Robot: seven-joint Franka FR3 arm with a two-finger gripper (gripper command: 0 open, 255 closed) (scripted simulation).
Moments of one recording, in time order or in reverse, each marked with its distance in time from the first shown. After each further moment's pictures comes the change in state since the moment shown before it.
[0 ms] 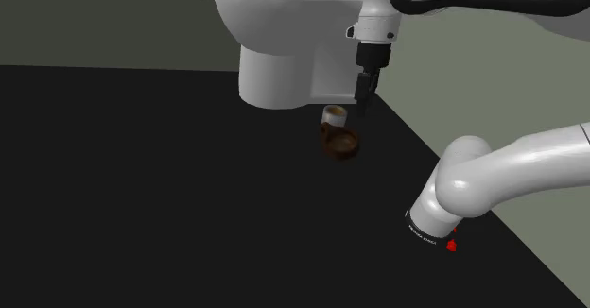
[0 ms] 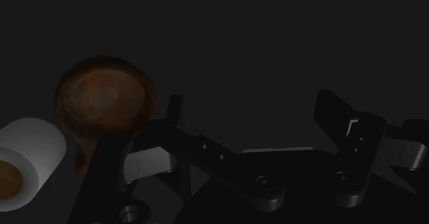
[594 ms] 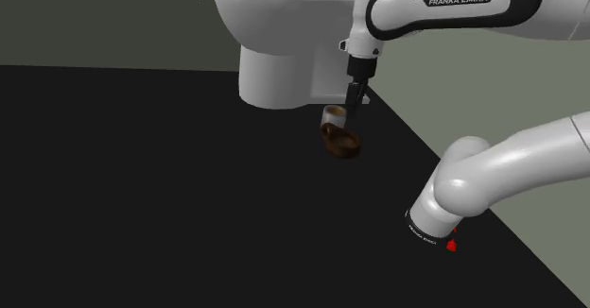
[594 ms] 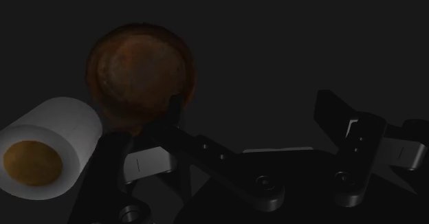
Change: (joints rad) arm -0.044 0.112 -0.087 -0.064 -0.098 0.202 -0.125
